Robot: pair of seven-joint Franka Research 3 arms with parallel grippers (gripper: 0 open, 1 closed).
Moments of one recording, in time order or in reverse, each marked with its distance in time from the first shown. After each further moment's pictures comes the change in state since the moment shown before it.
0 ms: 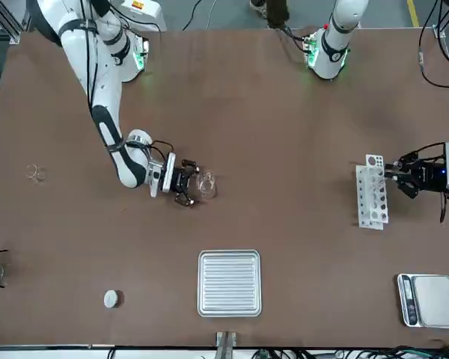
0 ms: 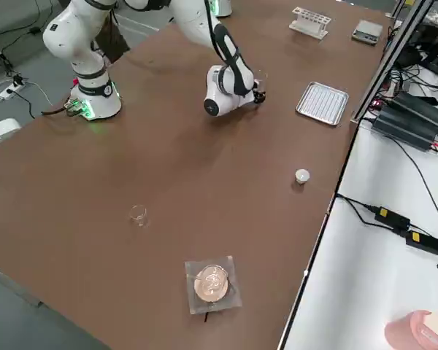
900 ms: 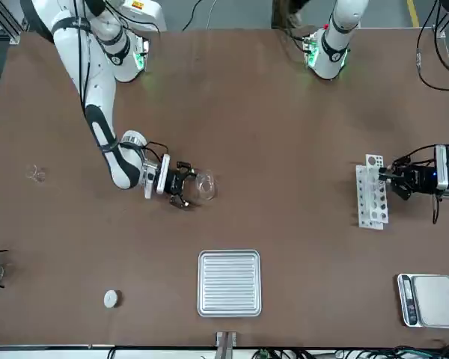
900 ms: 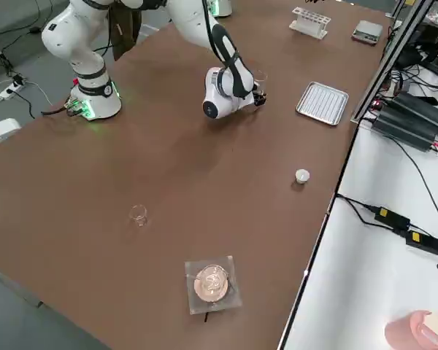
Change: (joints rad) left arm 0.000 0.059 0.013 -0.019 0.043 0.051 0.109; right arm -0.045 -0.022 0.001 -0.016 -0.046 -0.007 0.002
